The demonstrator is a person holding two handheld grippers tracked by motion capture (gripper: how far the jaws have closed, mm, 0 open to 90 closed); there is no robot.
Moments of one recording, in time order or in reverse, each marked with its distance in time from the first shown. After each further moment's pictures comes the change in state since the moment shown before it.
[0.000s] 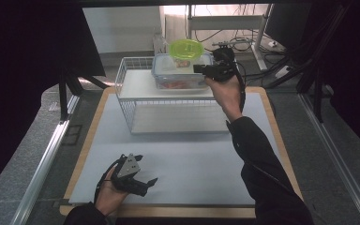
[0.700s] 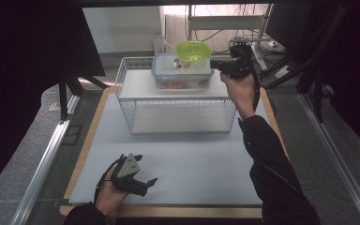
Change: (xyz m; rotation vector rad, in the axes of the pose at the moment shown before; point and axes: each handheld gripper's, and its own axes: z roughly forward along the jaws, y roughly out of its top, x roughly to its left) left arm 0.000 0.000 -0.001 -0.003 0.005 0.000; right arm -0.030 0.003 -0.028 -0.050 -0.106 0.017
